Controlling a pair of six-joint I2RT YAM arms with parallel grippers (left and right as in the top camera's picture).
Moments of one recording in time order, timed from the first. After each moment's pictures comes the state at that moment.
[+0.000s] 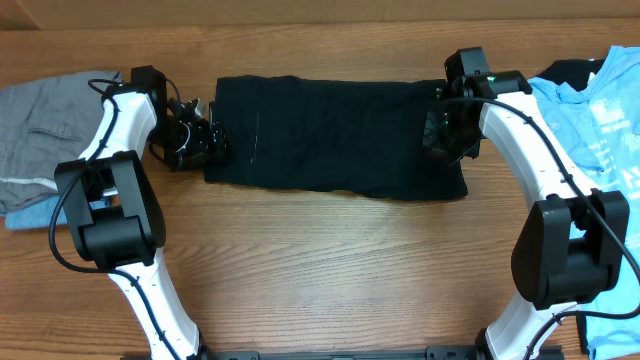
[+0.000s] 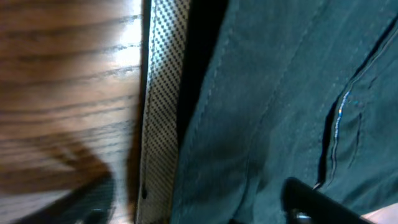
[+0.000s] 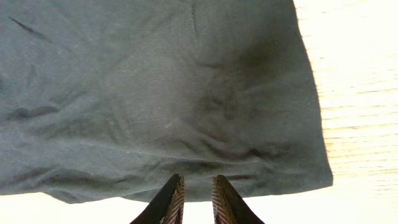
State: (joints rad) left arm 0.16 2.22 1.66 -1.04 0.43 0.00; right arm 0.13 1.92 1.56 -1.07 -0.14 0.33
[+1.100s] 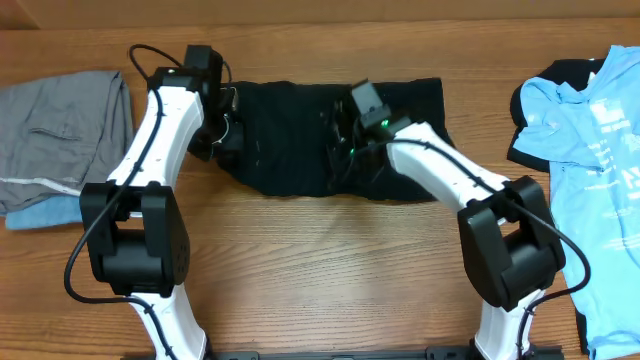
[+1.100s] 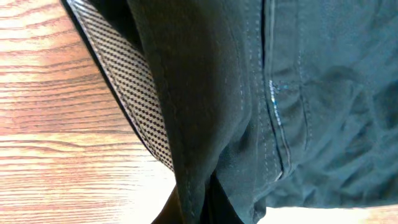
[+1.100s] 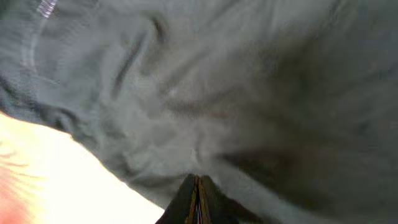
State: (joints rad) left arm -0.07 2.03 1.65 -1.11 0.08 -0.12; right arm 0.50 2.01 1.42 -0.61 -0.35 0.25
